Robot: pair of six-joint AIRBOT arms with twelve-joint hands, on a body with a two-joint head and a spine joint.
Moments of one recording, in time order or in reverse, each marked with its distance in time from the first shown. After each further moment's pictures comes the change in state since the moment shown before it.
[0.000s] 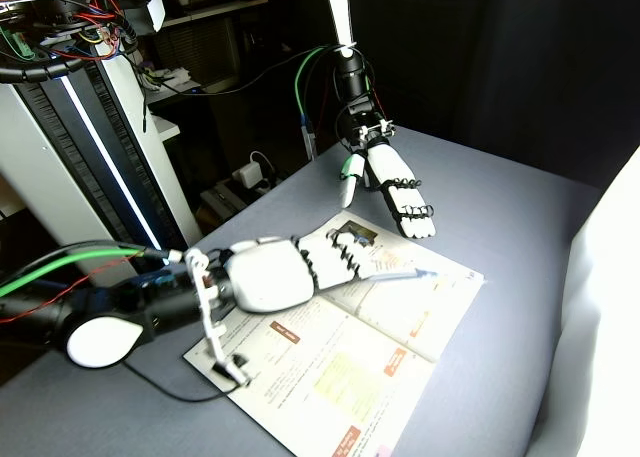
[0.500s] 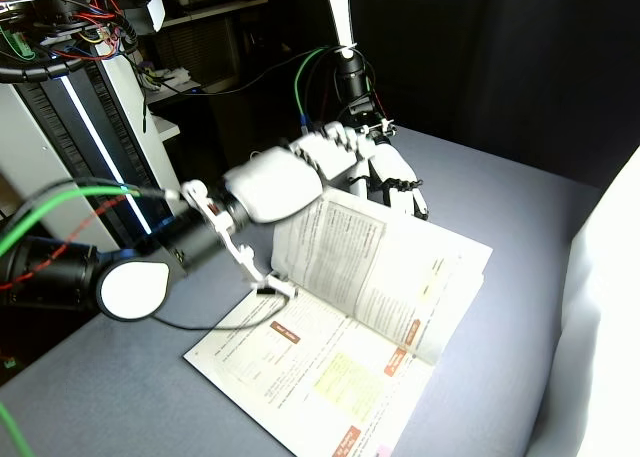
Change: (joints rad) left arm 0.000 -0.004 0.007 -0.013 -0.014 -0.007; right arm 0.114 0.027 -0.070 -0.119 0.288 0.061
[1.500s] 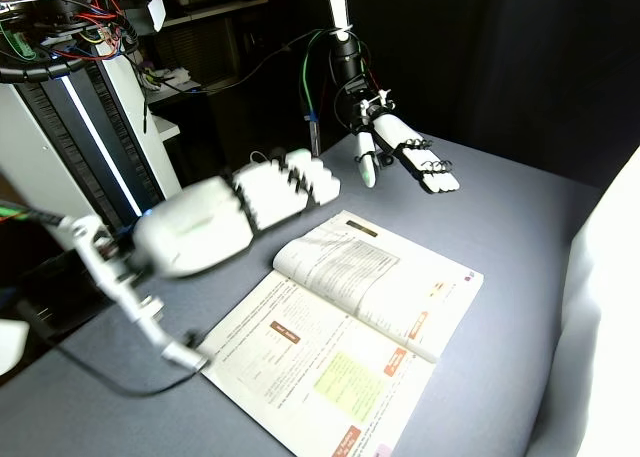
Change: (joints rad) left arm 0.124 0.119 -0.132 -0.166 -0.228 0.135; right arm -0.237 0.377 -0.141 0.341 -0.050 -0.167
